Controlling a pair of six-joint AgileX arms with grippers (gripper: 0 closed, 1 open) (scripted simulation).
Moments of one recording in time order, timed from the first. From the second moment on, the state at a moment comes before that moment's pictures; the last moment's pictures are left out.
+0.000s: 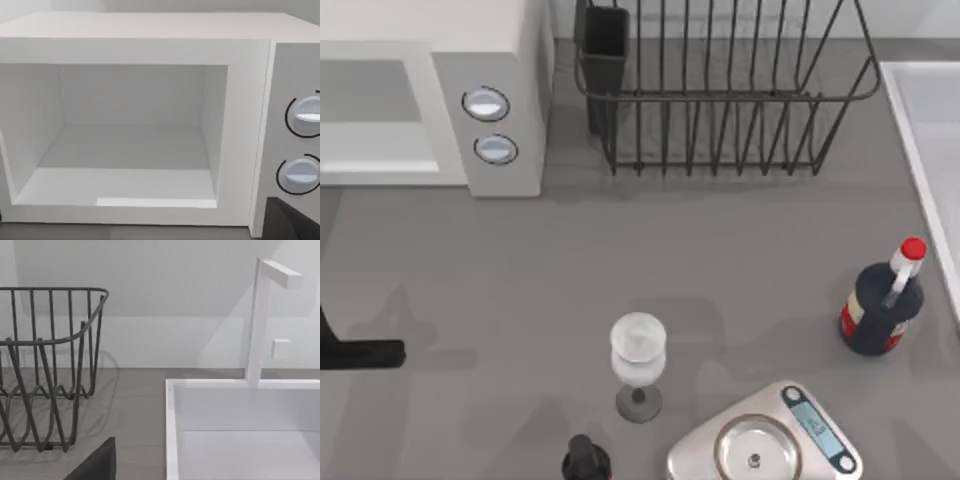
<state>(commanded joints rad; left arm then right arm) -0.30 0.33 -0.05 0.39 -0.31 0.00 0.00 0.00 0.00 0.00 0.00 0.00</state>
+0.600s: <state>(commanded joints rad) -0.22 0.12 -0.07 0.19 -0.22 0.00 0.00 0.00 0.00 0.00 0.00 0.00</state>
